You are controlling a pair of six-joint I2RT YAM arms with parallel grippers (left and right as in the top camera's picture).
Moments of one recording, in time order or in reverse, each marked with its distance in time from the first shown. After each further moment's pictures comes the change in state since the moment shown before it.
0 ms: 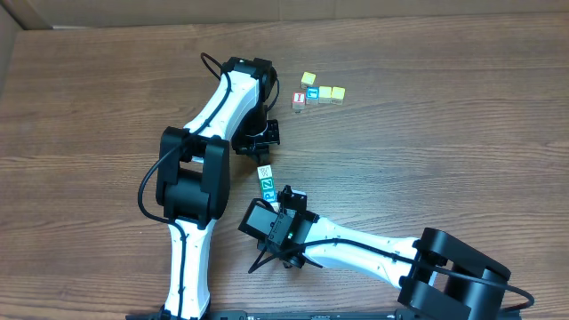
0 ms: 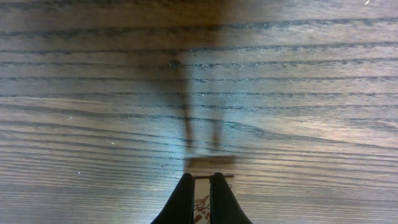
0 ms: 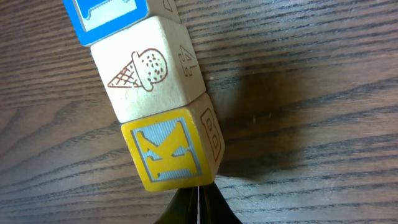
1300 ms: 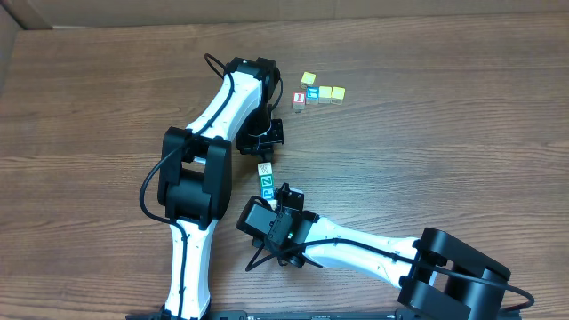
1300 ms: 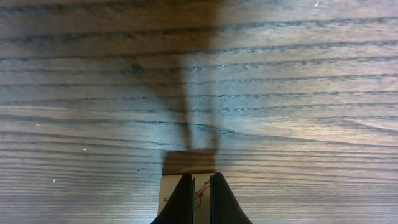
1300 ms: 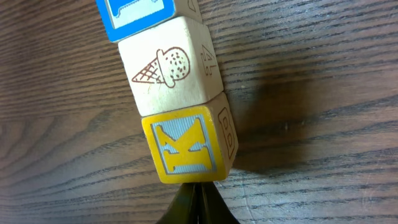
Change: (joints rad) left arm -0.013 0.000 0.000 0.023 0.035 0.000; right arm -0.002 0.000 0.000 0.062 0.000 0.034
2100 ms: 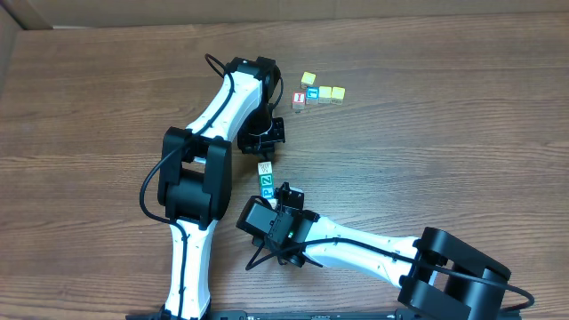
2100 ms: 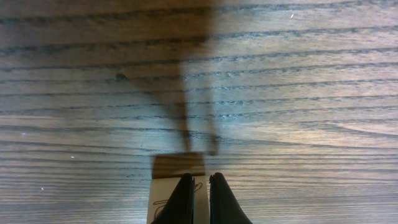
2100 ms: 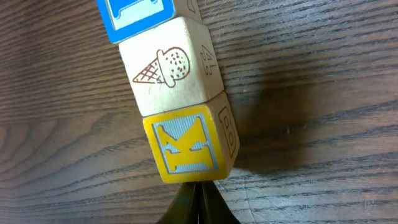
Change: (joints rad) left arm 0.000 0.000 0.000 0.019 0.023 0.000; right arm -0.004 0.000 0.000 0.006 0.000 -0.001
